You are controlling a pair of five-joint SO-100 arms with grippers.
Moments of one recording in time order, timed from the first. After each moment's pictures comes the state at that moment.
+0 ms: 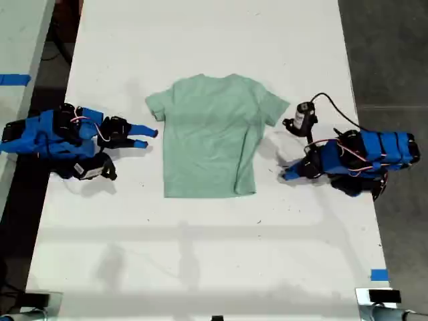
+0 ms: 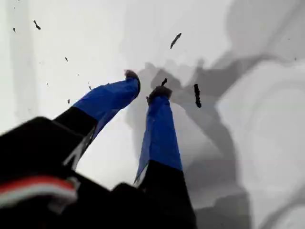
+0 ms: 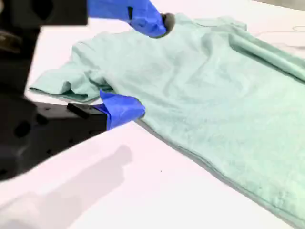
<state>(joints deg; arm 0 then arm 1) -14.4 204.3 186.2 58.5 -6.5 -0.4 199.9 173.8 81.1 -46.8</state>
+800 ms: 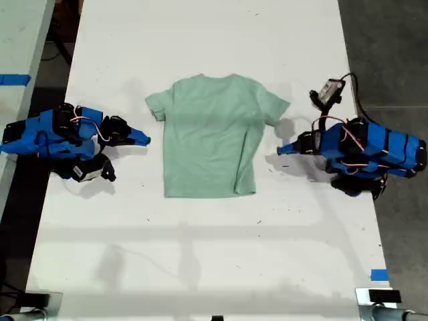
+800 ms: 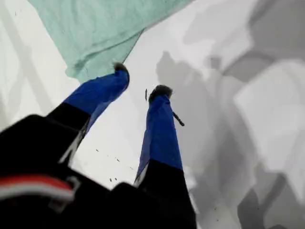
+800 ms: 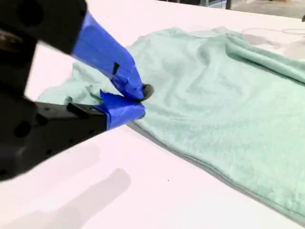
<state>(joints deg) -15.6 205.1 186.2 58.3 -1.2 20.9 182.5 157.1 76.7 -24.1</state>
